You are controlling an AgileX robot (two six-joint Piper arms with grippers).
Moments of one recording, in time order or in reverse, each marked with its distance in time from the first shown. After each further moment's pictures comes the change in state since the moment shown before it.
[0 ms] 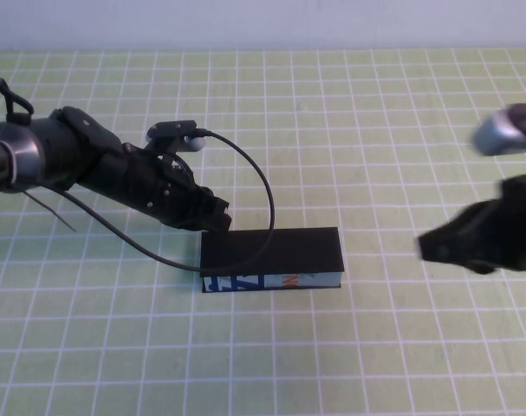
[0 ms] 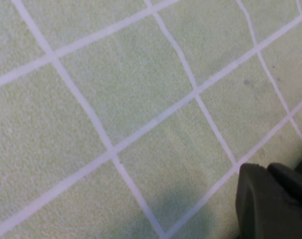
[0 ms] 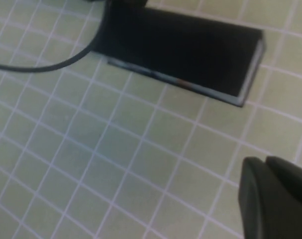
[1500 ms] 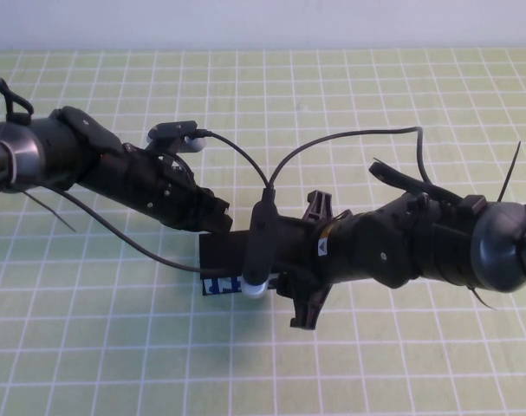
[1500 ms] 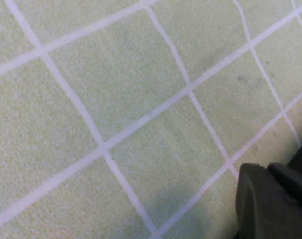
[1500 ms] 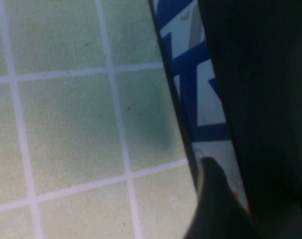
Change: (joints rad) right arm 0.466 0.644 -0.249 -0.559 -0.545 -0.417; left arm 0.000 0.000 0.000 -0.002 0.016 -0.001
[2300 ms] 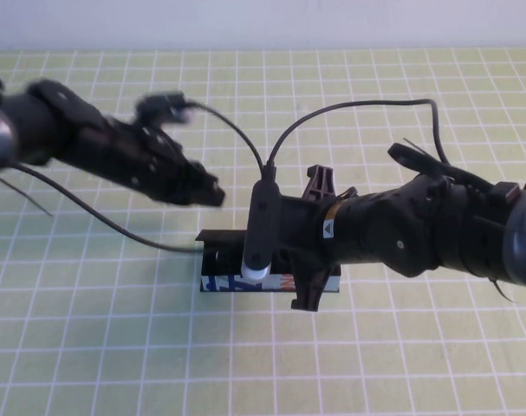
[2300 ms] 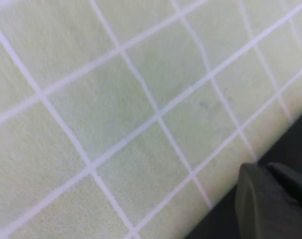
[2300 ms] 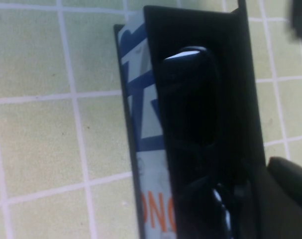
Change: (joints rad) right arm 0.004 -0.074 -0.008 -0.044 -0.005 -0.008; left arm 0.026 -0.068 -0.029 0.009 0.049 -0.002
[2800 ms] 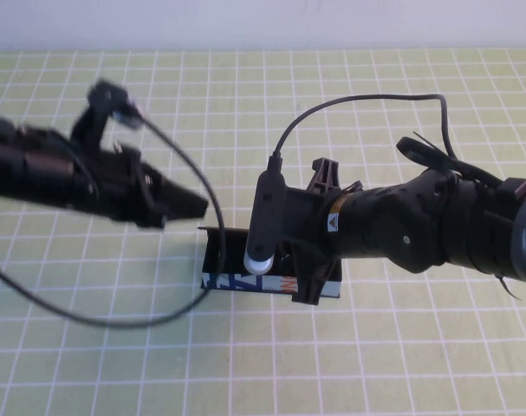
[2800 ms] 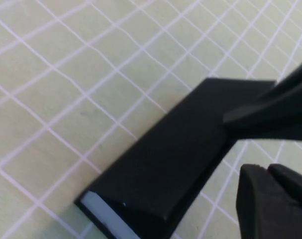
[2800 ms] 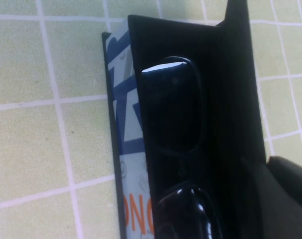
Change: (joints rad) right arm -0.012 -0.014 0.000 0.008 -0.010 0.010; left arm 0.101 -0.324 0.309 -0.227 0.147 0.455
